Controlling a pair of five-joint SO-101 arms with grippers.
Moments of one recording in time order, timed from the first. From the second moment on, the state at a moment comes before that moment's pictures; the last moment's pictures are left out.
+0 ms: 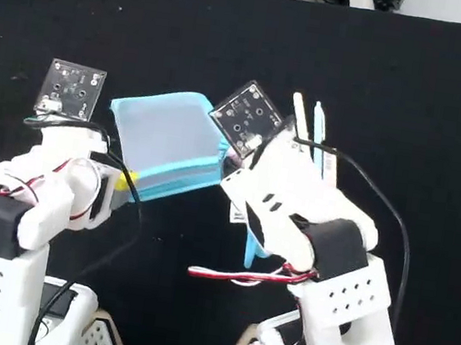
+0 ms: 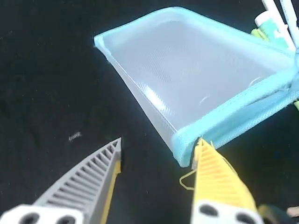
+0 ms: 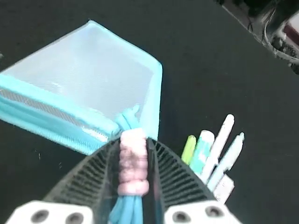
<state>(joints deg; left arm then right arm) 1.2 -58.2 25.0 92.2 -4.1 -24.4 -49.3 30.6 70.9 19.6</state>
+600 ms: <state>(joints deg) 3.4 -66.0 45.8 78.9 -8.4 -24.4 -49.3 30.4 70.9 19.6</state>
